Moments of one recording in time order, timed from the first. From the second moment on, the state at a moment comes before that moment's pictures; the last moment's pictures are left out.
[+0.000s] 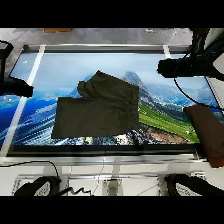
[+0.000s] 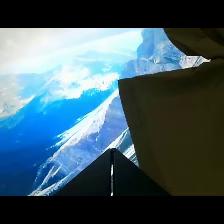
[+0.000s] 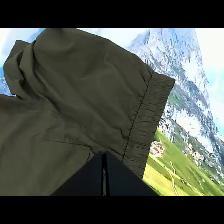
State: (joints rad) left arm 0.11 -1.02 1.38 1.51 -1.19 -1.13; right arm 0.17 -1.22 1.68 -1.34 1.23 1.62
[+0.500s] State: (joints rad) left arm 0.11 -1.02 1.38 1.51 -1.19 -1.13; right arm 0.17 -1.22 1.68 -1.34 1.22 1.62
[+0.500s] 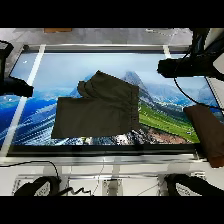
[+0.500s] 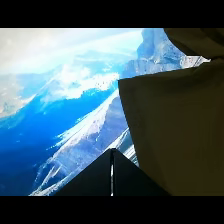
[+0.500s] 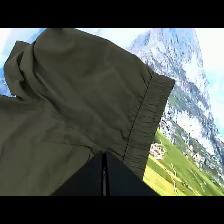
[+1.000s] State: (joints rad) left arm 0.11 -1.02 1.38 1.51 -1.19 -1.13; right arm 0.17 -1.22 1.68 -1.41 1.18 1.53
